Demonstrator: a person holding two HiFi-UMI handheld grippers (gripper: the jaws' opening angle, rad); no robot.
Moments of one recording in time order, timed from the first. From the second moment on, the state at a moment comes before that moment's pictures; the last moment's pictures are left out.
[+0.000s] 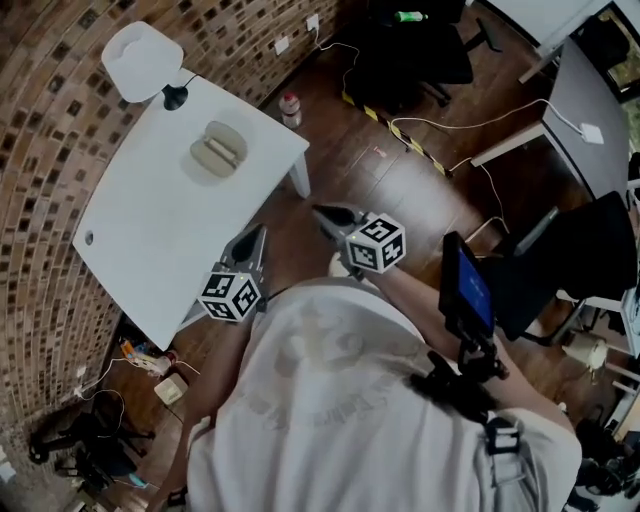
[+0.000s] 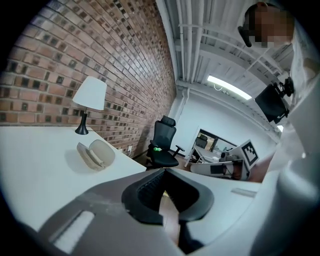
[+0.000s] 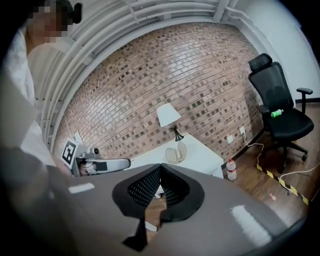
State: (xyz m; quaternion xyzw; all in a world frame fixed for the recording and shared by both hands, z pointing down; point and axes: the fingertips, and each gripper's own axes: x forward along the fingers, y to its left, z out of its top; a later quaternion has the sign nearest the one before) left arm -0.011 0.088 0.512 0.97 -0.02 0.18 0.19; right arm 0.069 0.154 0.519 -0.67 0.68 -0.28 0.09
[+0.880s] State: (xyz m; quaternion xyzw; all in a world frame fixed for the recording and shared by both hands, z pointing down) left arm 0.008 0.051 0.524 0.96 -0.09 0.19 0.20; right arm 0.108 0.118 0.532 -0.62 0.71 -0.31 0.11
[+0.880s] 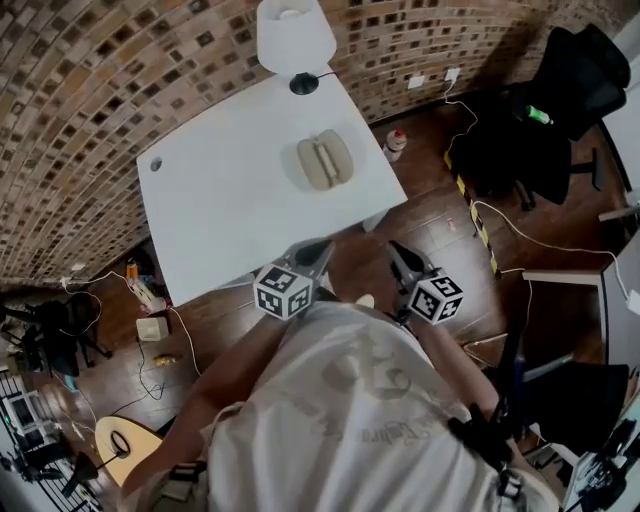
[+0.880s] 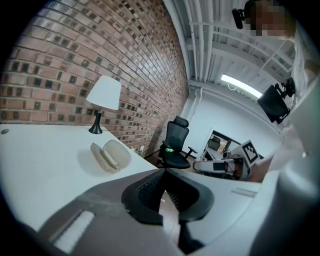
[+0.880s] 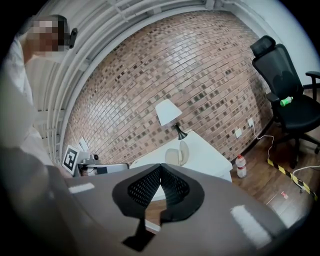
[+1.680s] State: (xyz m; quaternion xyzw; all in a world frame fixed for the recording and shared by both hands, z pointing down) left arm -0.002 -0.059 0.520 0.96 -0.05 0.18 0.19; right arm 0.101 0.007 0.529 -0.65 0.70 -0.31 0.06
